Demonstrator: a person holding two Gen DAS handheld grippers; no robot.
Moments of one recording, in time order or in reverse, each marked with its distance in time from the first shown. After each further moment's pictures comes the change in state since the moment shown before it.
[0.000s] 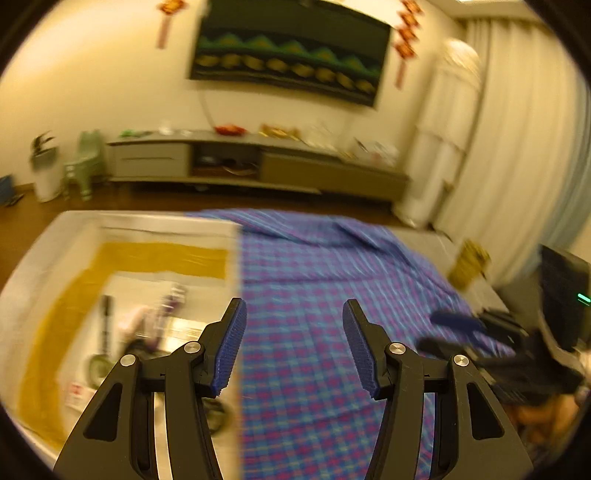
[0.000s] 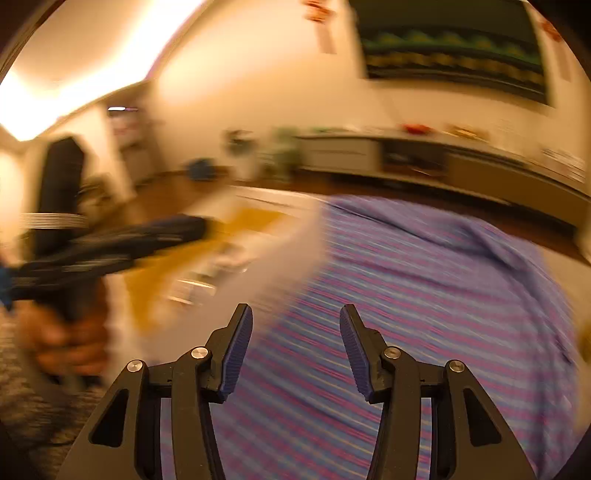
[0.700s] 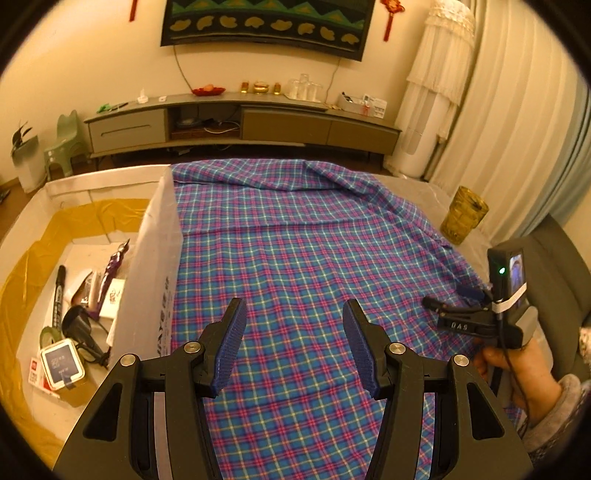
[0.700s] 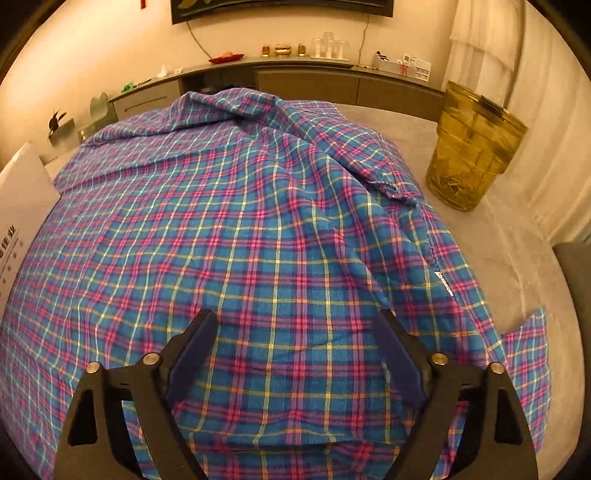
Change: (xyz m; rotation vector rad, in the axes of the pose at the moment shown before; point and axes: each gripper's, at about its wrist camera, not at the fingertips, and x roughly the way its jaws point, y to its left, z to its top) left arm 0.045 -0.044 -0.021 0.012 0.144 0.005; right arm 0.028 -0.180 -0.091 0.264 0.219 -0.488
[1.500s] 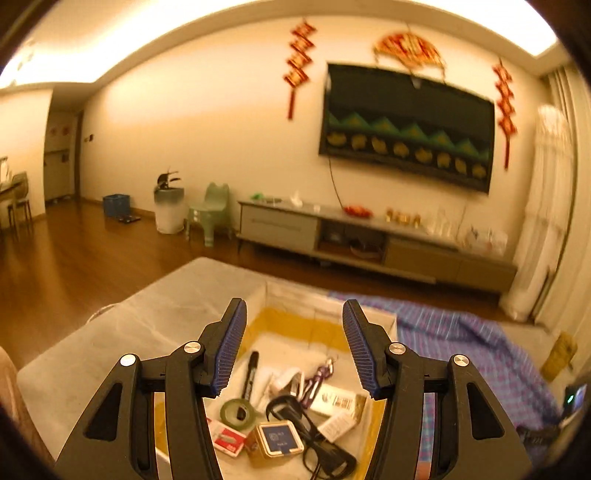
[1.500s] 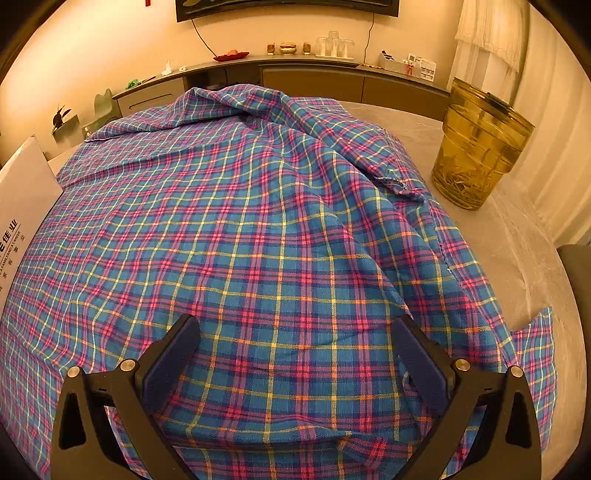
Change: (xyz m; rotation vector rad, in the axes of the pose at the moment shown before) left arm -0.144 0.125 0.002 -0.250 -0.521 0.455; right arm 0.003 0.003 -0.003 -0.011 0.003 0.007
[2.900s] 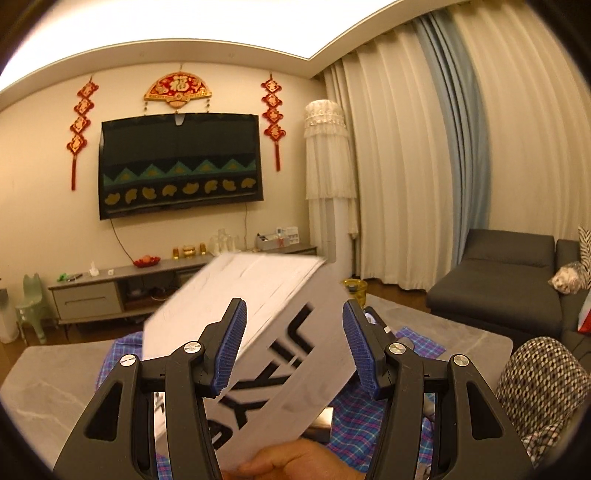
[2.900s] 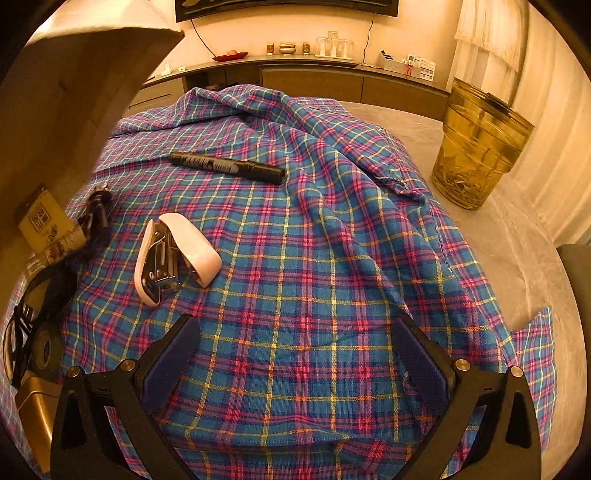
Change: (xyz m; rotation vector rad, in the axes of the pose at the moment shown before) left arm -0.172 -0.167 -0.063 0.404 -0.119 -0.786; right arm -0.001 0.003 -0.001 0.006 0.003 -0.002
